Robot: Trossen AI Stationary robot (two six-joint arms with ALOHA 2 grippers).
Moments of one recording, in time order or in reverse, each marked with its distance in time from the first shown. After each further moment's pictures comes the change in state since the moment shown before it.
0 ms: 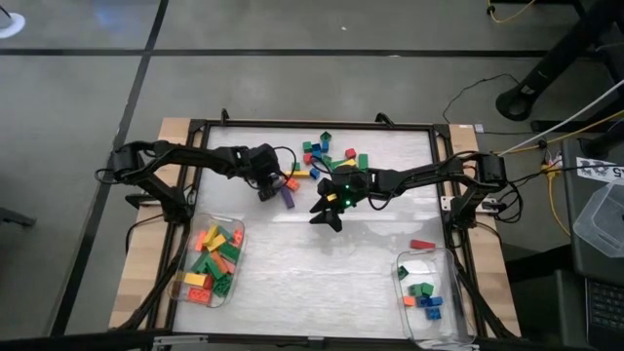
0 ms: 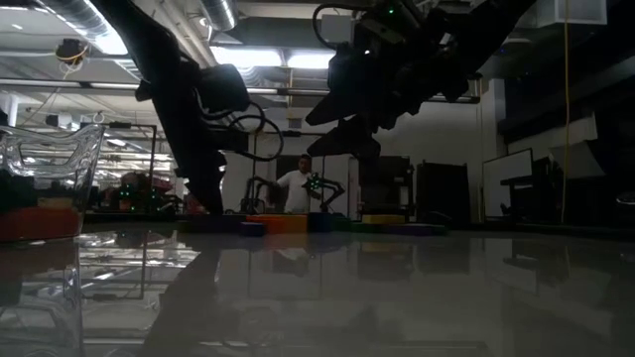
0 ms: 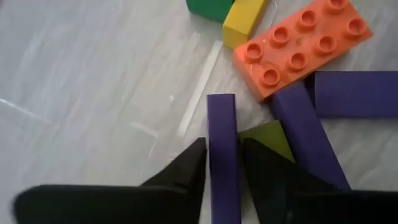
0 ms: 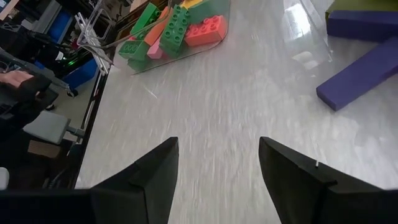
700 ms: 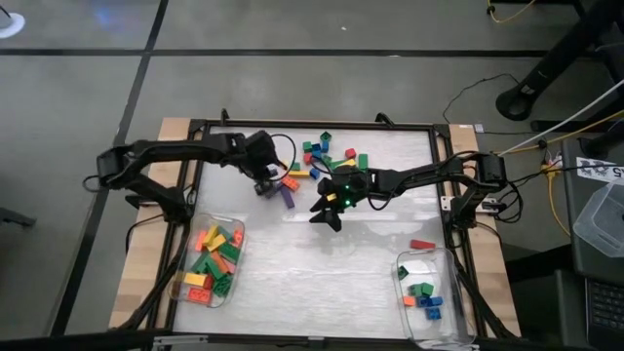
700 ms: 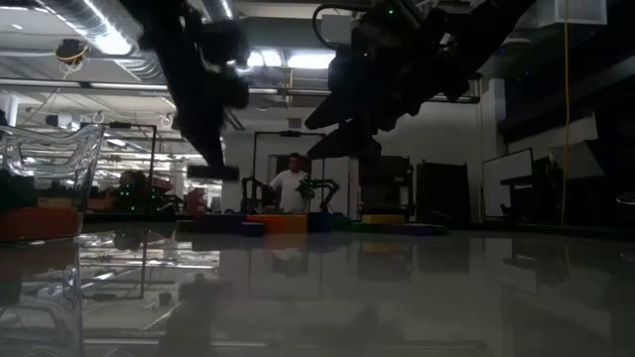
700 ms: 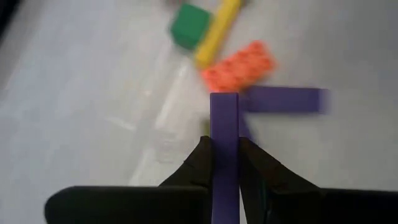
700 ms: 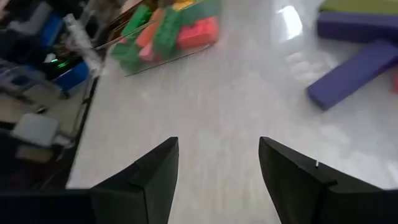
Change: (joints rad) left arm -0.011 -0.144 0.218 -0.381 0.105 -0.054; right arm 0.000 0.000 0.000 -0.006 0.041 0.000
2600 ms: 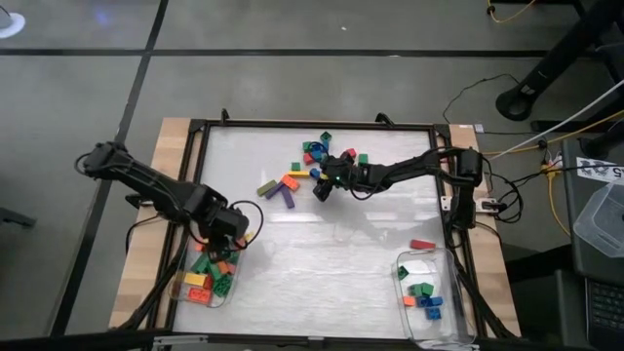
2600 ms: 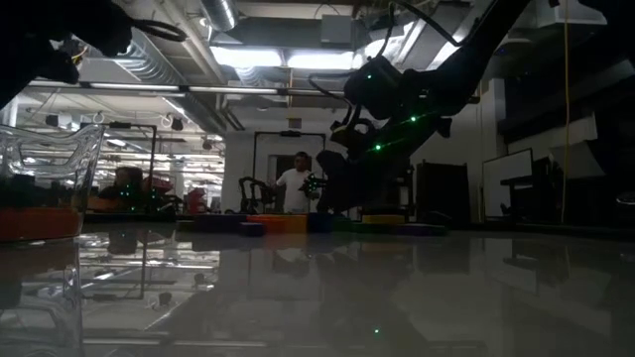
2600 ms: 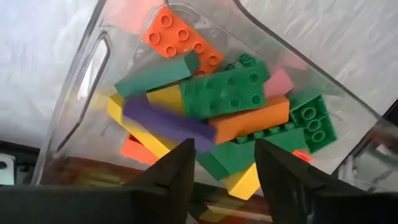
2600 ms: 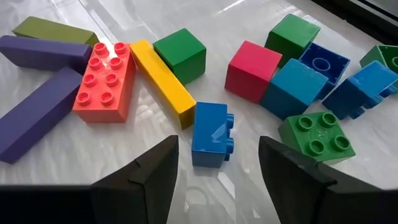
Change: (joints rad) left arm -0.771 -0.125 0.046 -0.551 0.198 -0.751; right arm -0.122 0.176 0.007 0.040 0.677 -0.106
